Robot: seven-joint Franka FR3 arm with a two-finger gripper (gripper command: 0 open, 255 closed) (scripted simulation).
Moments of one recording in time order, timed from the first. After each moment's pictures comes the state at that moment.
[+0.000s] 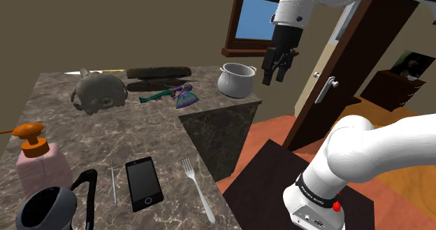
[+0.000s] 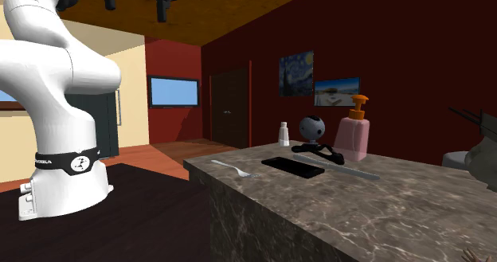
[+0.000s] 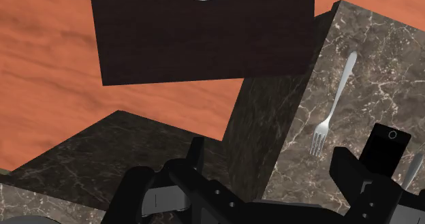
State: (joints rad) arm 0.00 -0.81 -0.01 -2.39 0.12 1.46 0.10
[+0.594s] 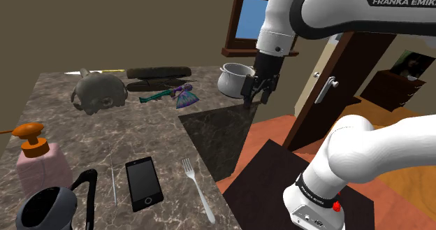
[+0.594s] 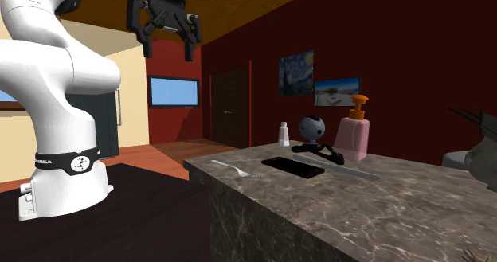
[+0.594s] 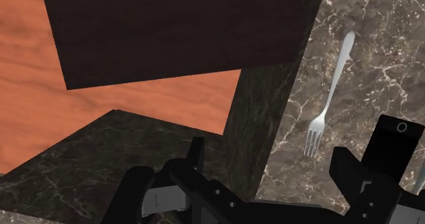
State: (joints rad) arm 0.03 -0.83 0.14 -2.58 0.21 1.69 0.25
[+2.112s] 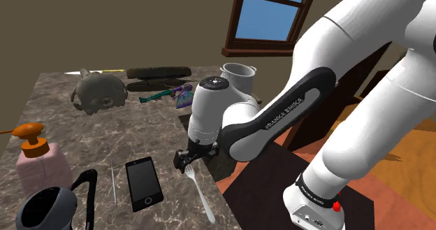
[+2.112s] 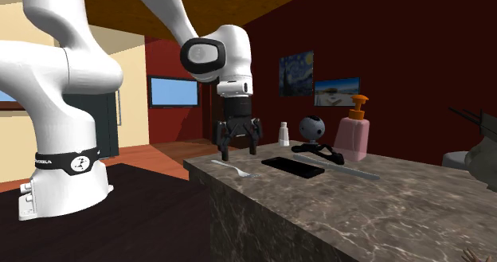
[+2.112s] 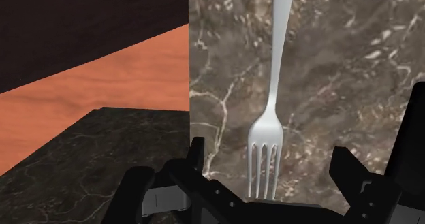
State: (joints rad) arm -0.13 -0.09 0.76 -2.65 0.03 2.64 0.98
